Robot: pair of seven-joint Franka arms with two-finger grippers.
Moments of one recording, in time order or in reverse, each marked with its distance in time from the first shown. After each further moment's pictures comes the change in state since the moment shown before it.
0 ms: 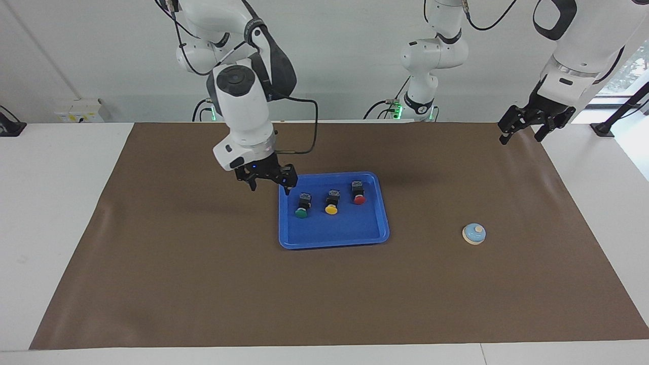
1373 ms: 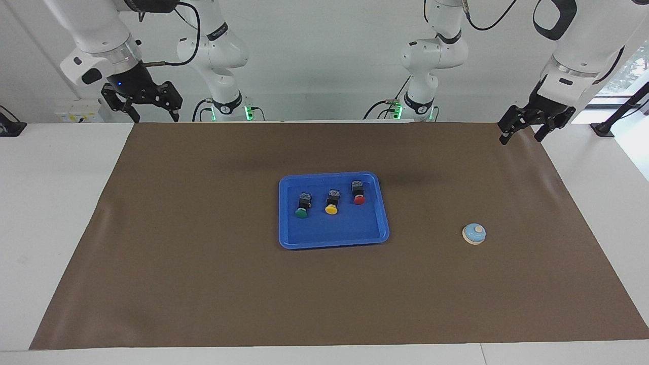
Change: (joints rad) left arm 0.000 0.000 0.000 0.000 0.000 0.000 0.000; right arm -0.358 -0.338 -0.001 0.000 -0.038 -0.452 -0.537
